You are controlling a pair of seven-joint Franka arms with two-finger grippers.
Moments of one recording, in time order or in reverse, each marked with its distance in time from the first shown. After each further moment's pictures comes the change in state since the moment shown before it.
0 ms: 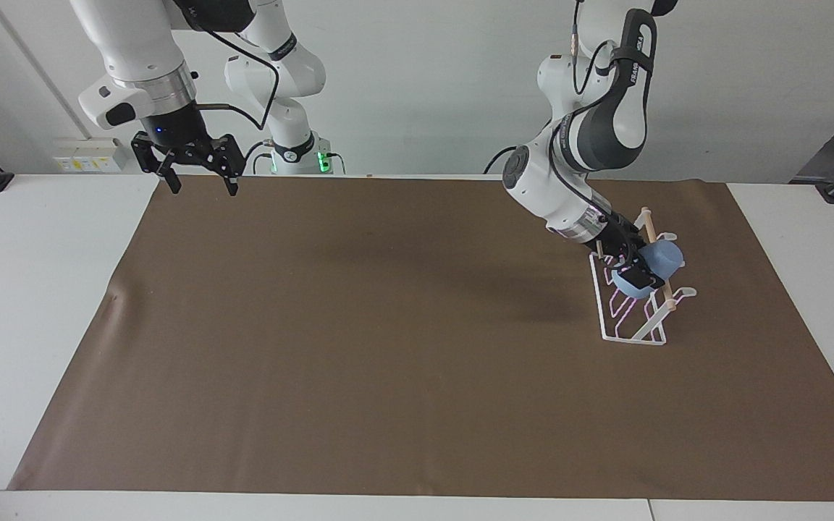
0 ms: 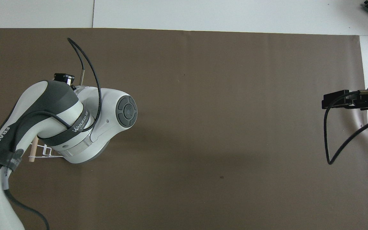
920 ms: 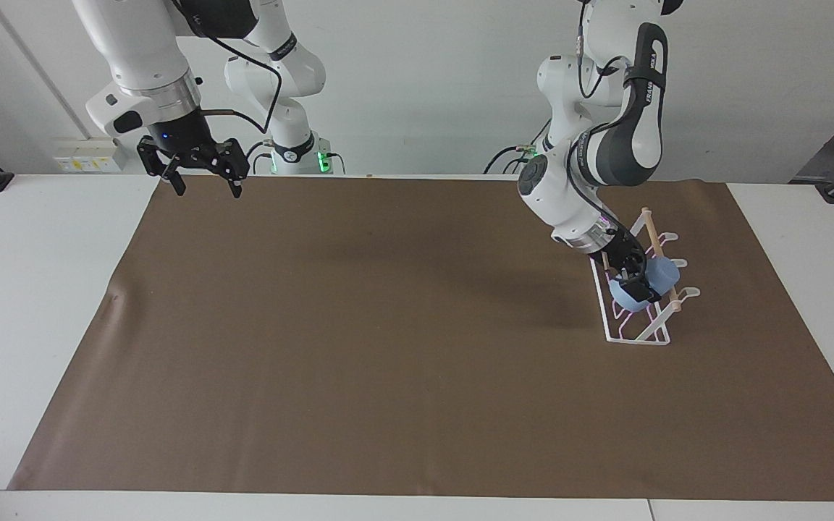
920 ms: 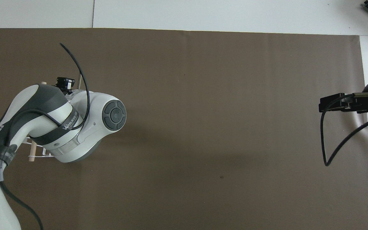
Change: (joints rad) left arm 0.060 -0.005 0.003 -0.086 -0.016 0.166 -0.051; right arm 0.002 -0.004 -0.004 -0.026 0.000 -0.003 0.000
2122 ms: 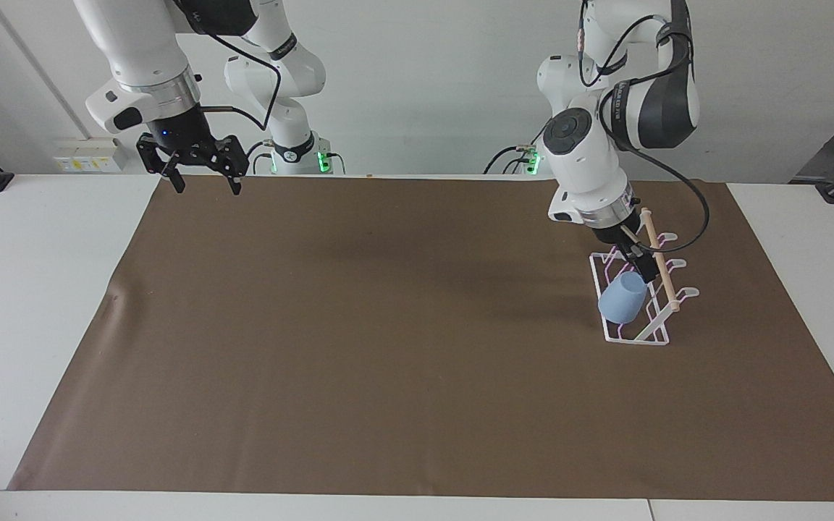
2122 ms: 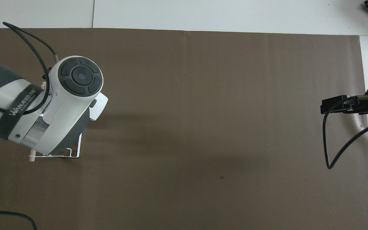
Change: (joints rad) left arm -0.004 -0.019 -0.004 0.273 -0.432 -0.186 -0.108; right arm -0.001 -0.014 -0.002 -0.005 0.000 0.000 -0.012
